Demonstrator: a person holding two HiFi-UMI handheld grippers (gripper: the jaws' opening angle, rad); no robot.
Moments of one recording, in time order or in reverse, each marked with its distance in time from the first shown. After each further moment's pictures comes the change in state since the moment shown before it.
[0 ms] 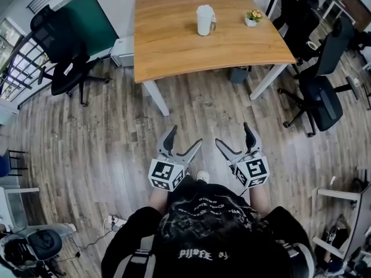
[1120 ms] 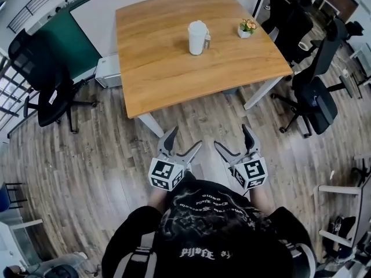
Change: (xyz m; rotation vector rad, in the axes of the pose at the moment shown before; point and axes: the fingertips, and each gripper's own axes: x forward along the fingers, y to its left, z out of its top) left arm 0.132 0.119 0.033 0.033 0.052 -0.164; right arm 0.145 -0.064 0.030 -0.018 0.050 -0.123
